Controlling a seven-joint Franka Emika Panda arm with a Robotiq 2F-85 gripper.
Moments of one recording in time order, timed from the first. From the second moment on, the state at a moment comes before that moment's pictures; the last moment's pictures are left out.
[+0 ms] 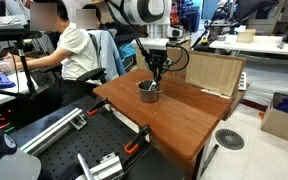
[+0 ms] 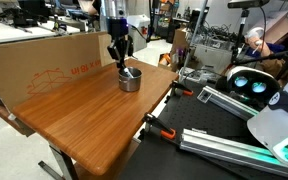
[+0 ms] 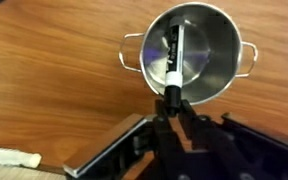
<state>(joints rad) -0.02 0.43 0.03 -2.07 -0.06 2.41 -0.21</state>
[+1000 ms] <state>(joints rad) -0.04 0.31 0.02 -2.11 -0.06 2.38 -0.20</state>
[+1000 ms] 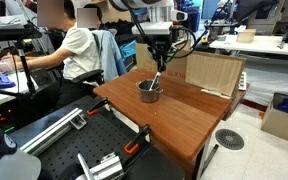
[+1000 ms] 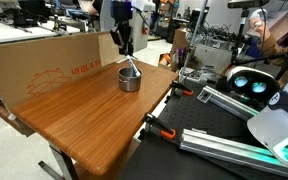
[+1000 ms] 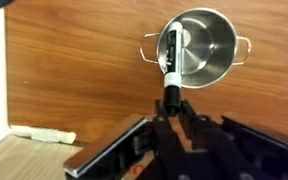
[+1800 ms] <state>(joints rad) -0.15 0.21 -0.06 -2.05 0.09 2.22 -0.27</state>
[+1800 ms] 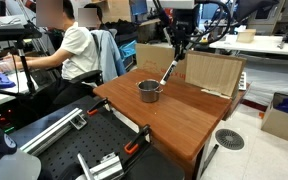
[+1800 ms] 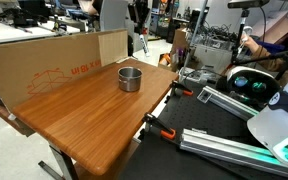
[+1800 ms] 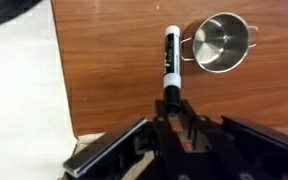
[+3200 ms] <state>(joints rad) -0.13 0.87 -0.09 -1.43 -0.01 1.95 -0.05</state>
